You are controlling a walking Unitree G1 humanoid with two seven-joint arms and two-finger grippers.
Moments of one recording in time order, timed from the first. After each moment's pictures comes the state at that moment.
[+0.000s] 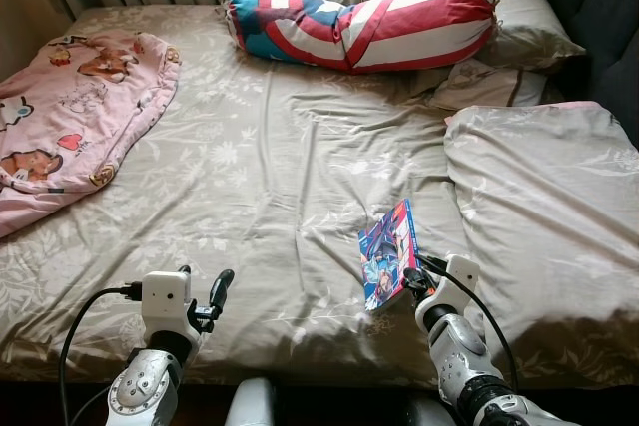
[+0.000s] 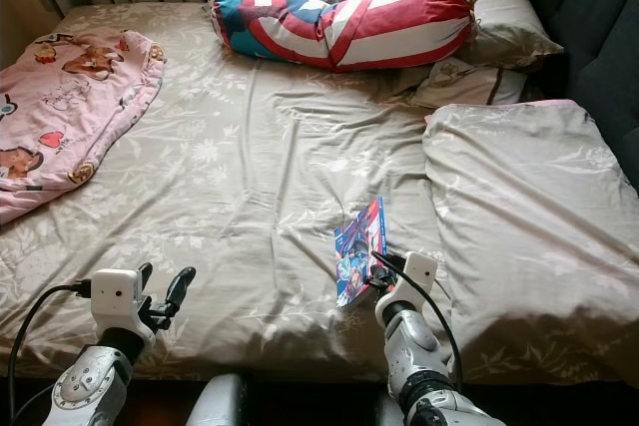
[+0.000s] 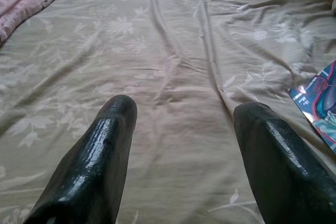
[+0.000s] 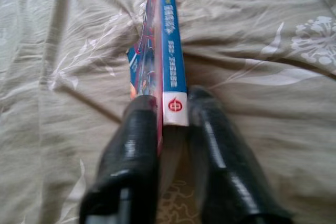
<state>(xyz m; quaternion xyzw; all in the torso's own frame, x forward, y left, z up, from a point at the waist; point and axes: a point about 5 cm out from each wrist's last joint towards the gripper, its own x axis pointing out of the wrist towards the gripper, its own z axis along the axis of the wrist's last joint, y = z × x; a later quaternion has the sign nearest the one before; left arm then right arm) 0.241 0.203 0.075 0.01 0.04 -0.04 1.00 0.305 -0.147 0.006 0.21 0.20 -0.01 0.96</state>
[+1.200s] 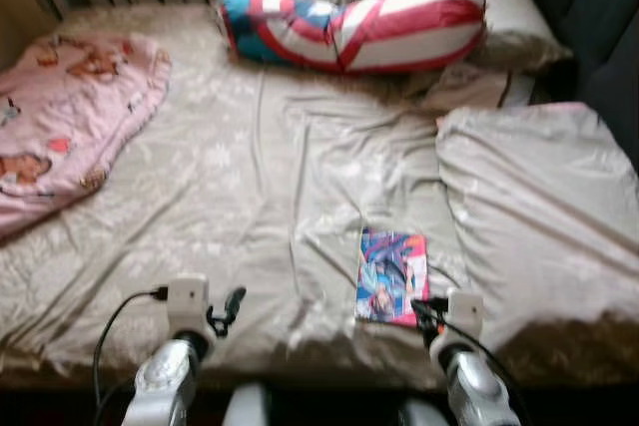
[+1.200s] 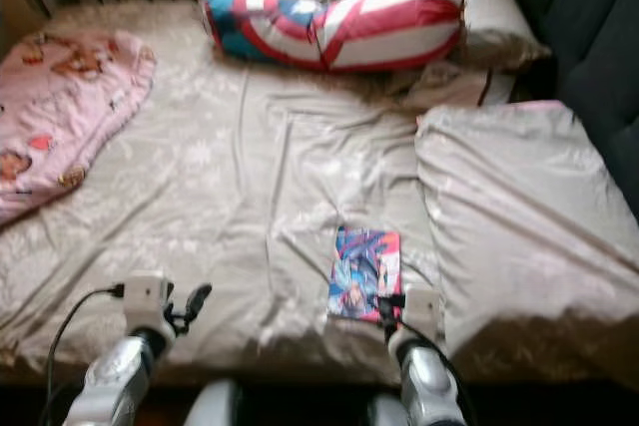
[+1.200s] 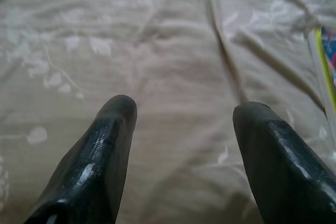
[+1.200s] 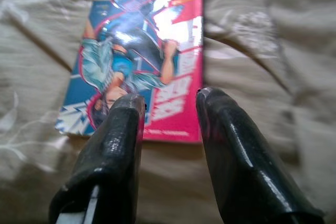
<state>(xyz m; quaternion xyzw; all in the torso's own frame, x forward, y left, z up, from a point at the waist) 0.268 0.196 0.009 -0.03 0.18 -0.04 0.98 0.253 -0.172 -0.033 0.08 0.25 -0.01 0.97</state>
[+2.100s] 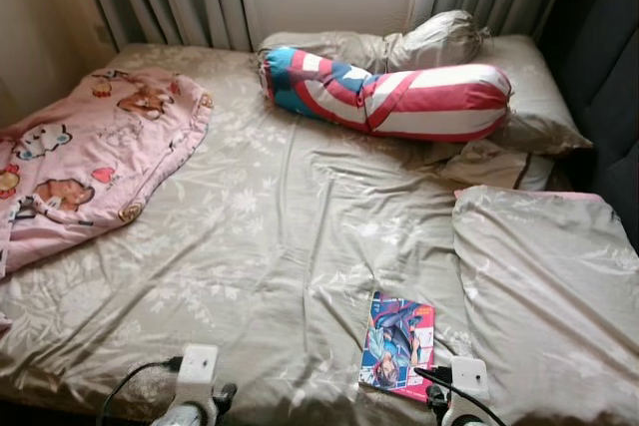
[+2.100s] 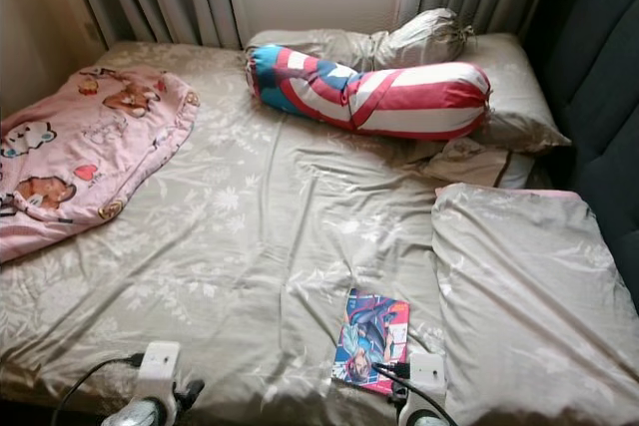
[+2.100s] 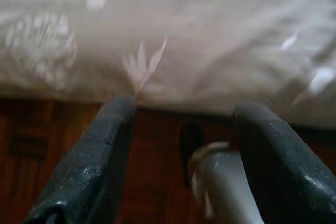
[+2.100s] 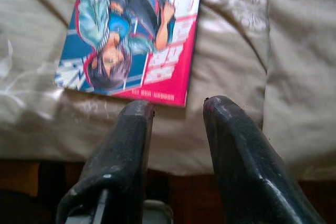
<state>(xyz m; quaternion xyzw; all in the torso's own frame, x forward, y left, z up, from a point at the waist) 0.201 0.208 -0.070 0.04 0.41 0.02 0.91 0.183 -0.178 -0.083 0.05 0.42 -0.06 0.91</state>
